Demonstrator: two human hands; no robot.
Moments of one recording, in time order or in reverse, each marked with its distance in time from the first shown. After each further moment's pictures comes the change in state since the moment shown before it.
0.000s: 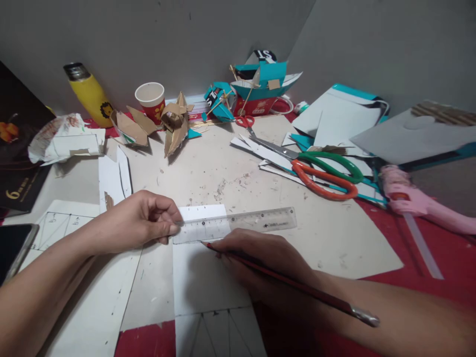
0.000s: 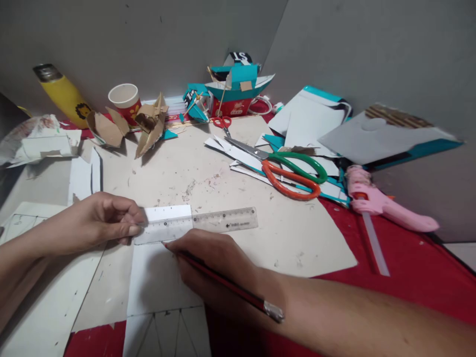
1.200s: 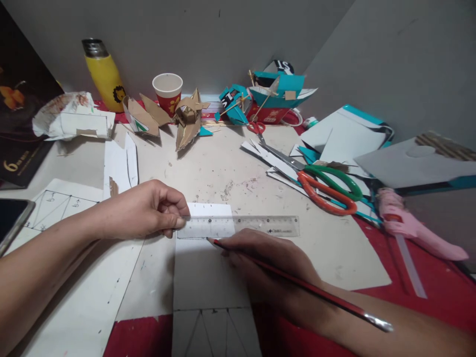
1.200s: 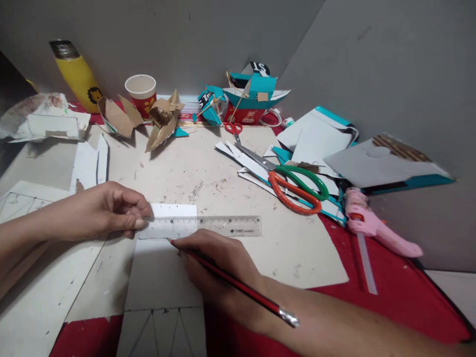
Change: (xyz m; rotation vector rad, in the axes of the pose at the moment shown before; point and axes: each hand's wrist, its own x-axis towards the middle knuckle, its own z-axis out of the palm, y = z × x) left_hand 0.003 -0.009 0.000 -0.019 0.006 0.047; right_hand -0.003 -0.009 -0.005 0.046 -0.017 0.174
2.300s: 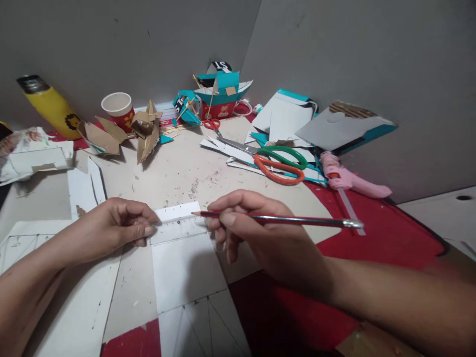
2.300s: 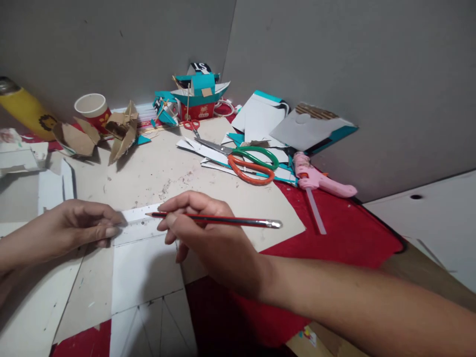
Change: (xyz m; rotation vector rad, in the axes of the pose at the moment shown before) left_hand -0.002 0.005 -0.008 0.147 -0.029 -0.027; right_hand 0.011 -0.033 -0.010 0.682 0.383 0.380
